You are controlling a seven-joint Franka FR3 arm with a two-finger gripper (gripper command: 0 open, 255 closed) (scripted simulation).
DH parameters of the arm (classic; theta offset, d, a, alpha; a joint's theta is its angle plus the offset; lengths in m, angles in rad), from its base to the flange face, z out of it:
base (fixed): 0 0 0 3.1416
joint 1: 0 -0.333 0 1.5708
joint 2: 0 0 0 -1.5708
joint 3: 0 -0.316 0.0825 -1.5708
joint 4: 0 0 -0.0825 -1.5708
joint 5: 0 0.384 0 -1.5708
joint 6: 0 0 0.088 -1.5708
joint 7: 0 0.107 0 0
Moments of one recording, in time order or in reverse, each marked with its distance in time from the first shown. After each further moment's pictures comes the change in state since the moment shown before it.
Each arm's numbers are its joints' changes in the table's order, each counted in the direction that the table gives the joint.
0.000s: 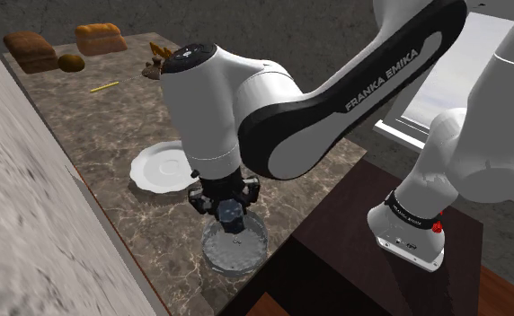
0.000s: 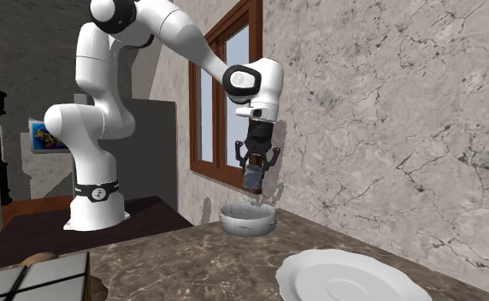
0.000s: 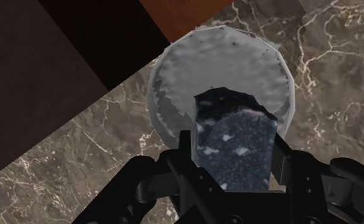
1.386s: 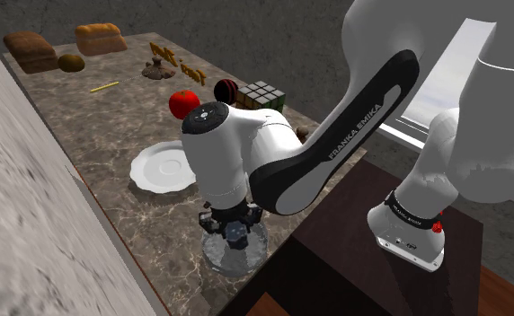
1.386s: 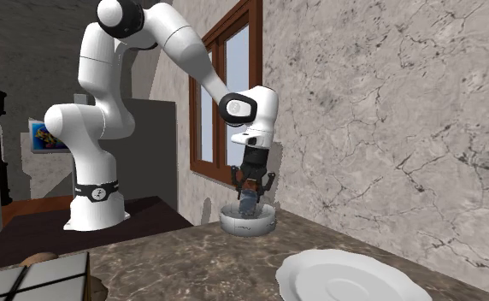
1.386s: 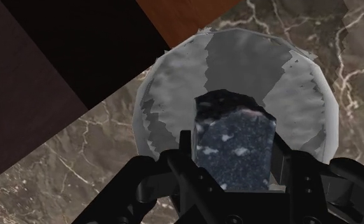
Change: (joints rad) arm -0.022 0.109 0.020 -0.098 -0.073 -0.193 0.062
